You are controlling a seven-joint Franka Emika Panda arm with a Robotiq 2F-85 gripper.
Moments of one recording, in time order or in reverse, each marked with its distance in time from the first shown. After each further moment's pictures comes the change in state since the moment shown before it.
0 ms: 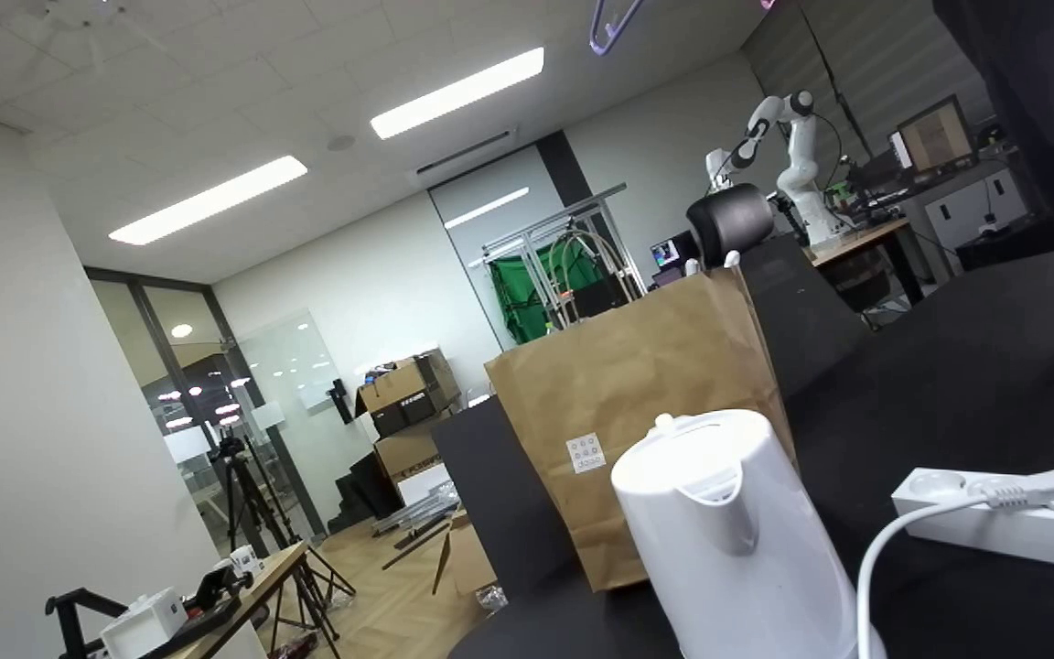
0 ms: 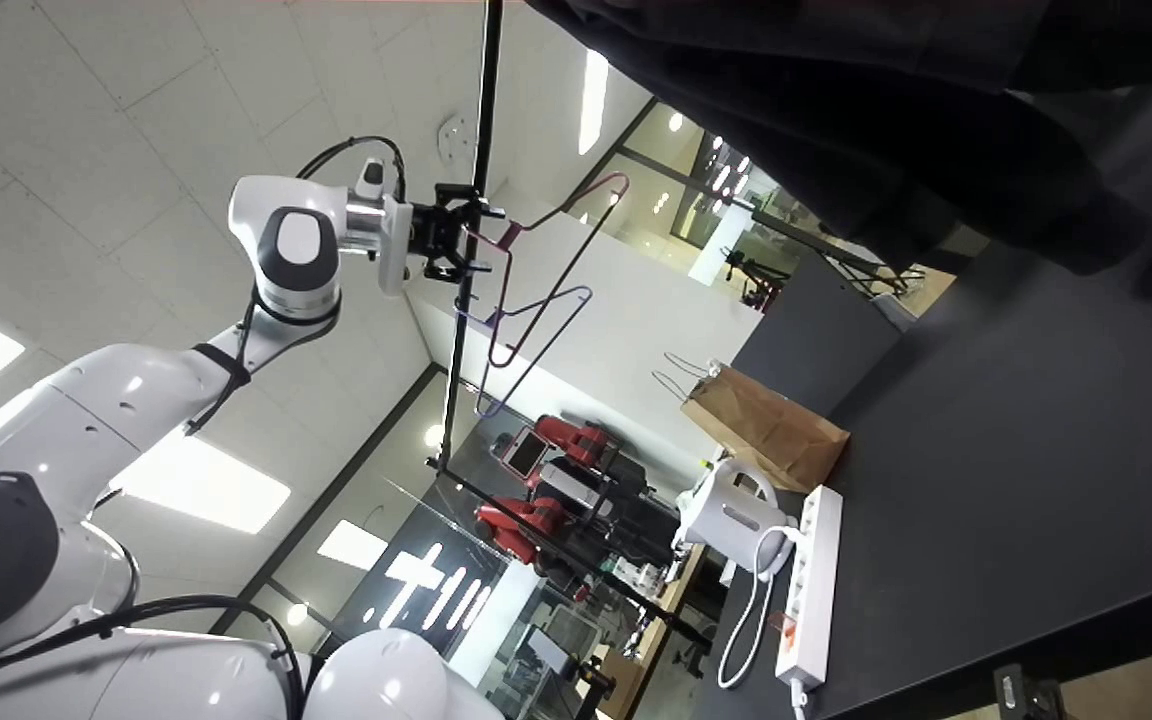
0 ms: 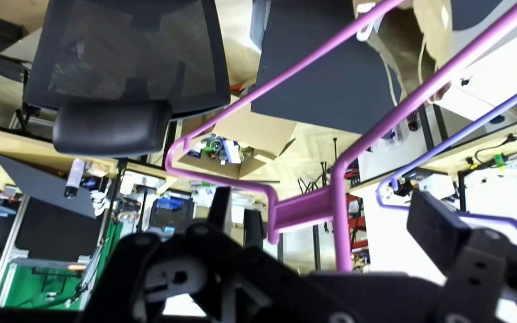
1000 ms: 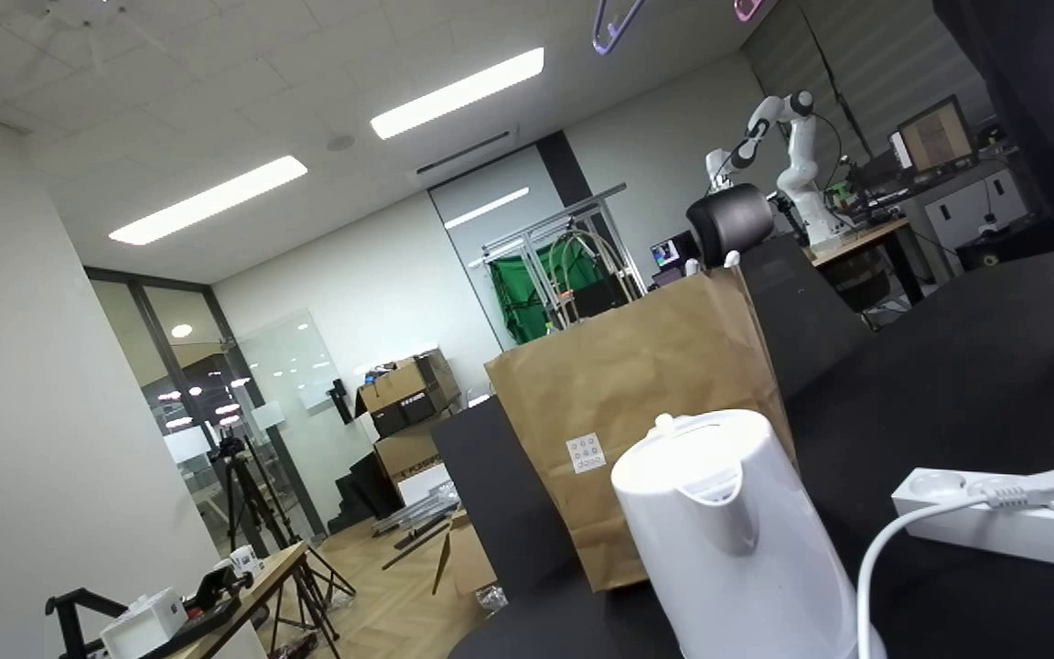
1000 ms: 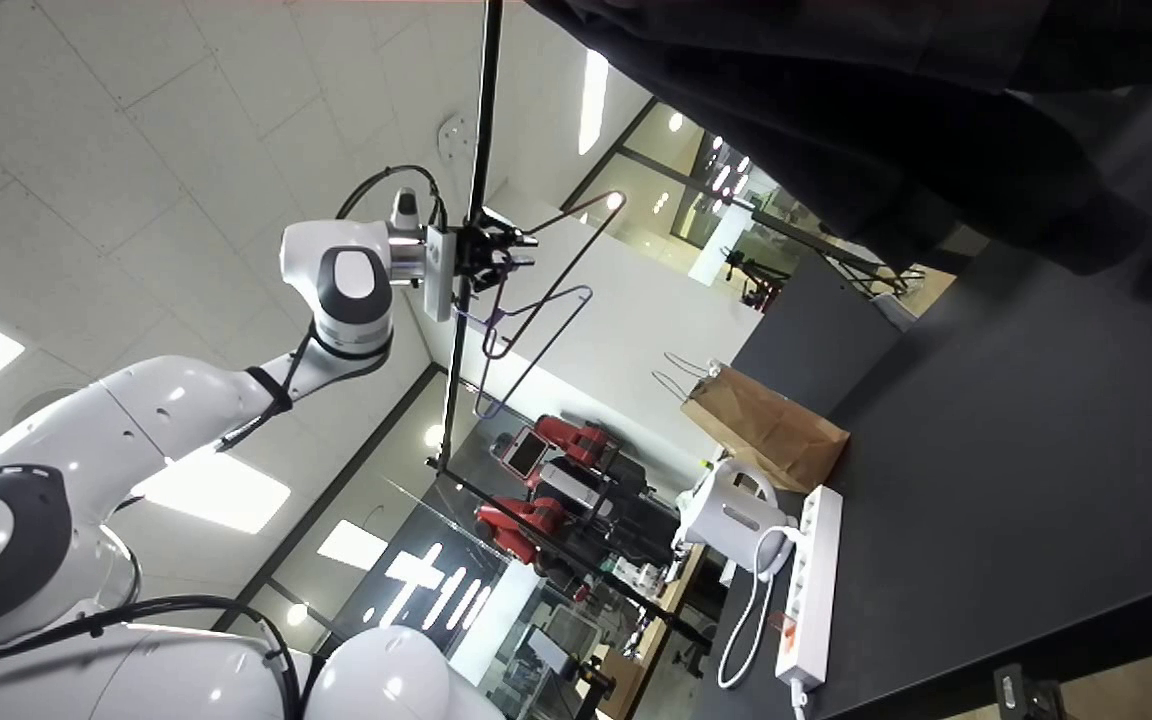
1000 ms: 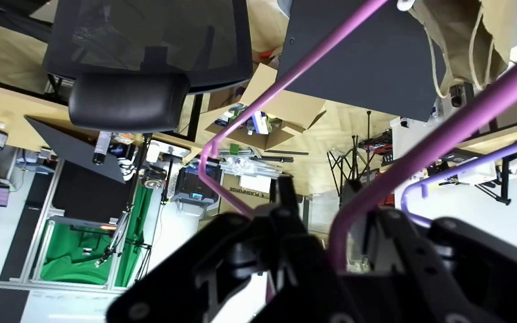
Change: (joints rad) arm 0.025 0.014 0.040 -0.165 -0.086 0.314 0.086
